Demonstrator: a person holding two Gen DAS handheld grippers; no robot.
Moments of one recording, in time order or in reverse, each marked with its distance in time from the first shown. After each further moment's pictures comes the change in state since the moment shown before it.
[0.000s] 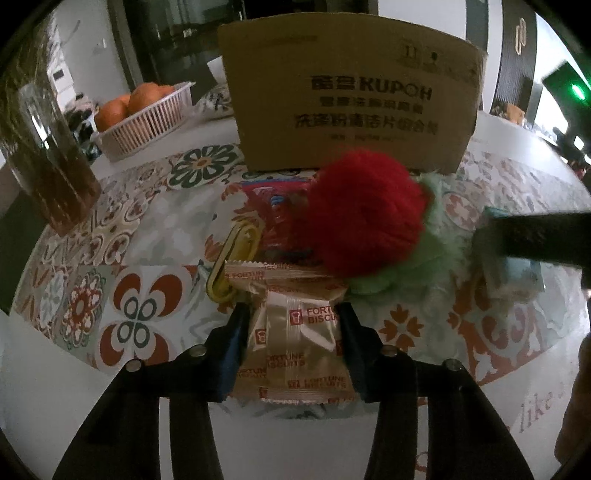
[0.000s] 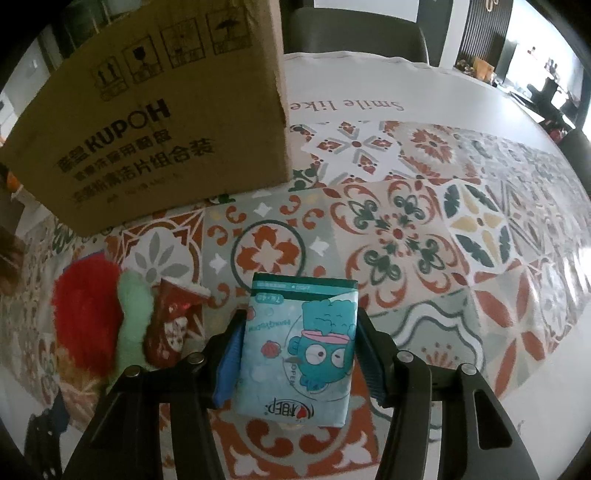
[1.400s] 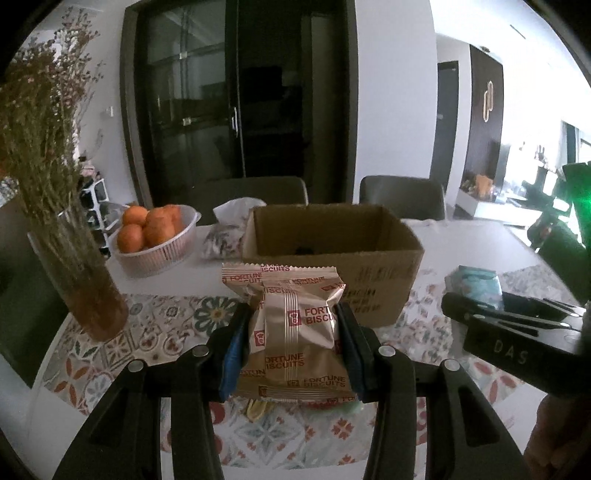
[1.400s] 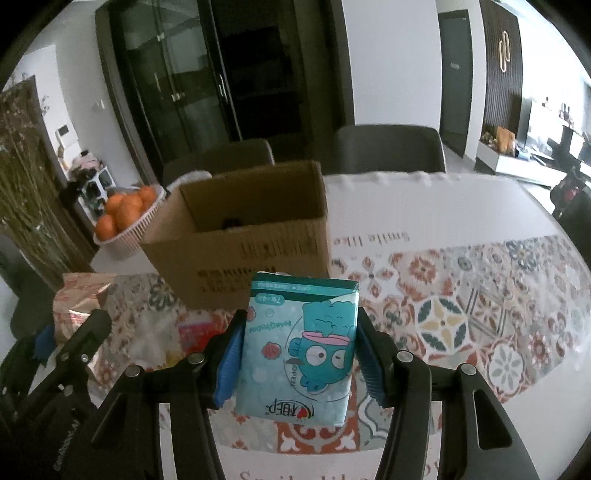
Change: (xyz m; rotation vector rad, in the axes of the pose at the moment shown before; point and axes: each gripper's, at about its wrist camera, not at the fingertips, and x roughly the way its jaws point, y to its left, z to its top) left arm -0.147 0.012 0.089 0.003 -0.361 -0.088; right arm -0.161 0.001 0.016 -0.087 -0.321 0.152
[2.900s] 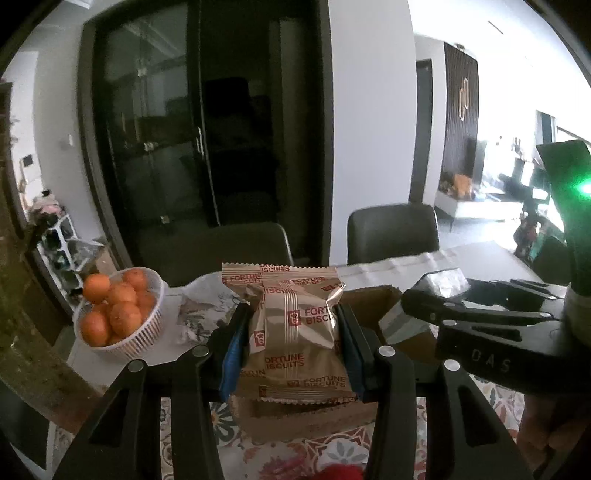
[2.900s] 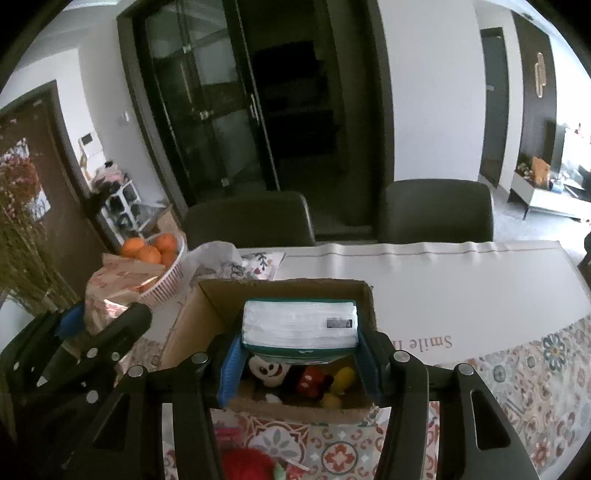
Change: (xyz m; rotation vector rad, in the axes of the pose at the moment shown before) left arm 0.092 0.008 0.131 0.095 -0.002 -0.095; right arm 0.045 0.026 0.144 -0.073 -0.074 0.120
